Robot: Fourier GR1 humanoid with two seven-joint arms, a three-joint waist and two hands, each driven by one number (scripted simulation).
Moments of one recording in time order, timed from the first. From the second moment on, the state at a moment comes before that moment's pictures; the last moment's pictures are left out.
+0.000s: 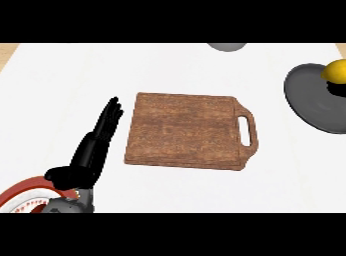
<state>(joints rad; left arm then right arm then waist) -0.07 0.09 -0.22 -1.58 0.05 0.09 -0.10 -0.70 -0.56 -0.20 -0.56 0.41 -0.72 -0.24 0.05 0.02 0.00</state>
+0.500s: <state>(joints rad) -0.09 0.09 -0.22 -1.58 0.05 0.07 -0.10 -0.79 -0.60 -0.18 -0.27 0.43 -0.37 -0.21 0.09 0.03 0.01</state>
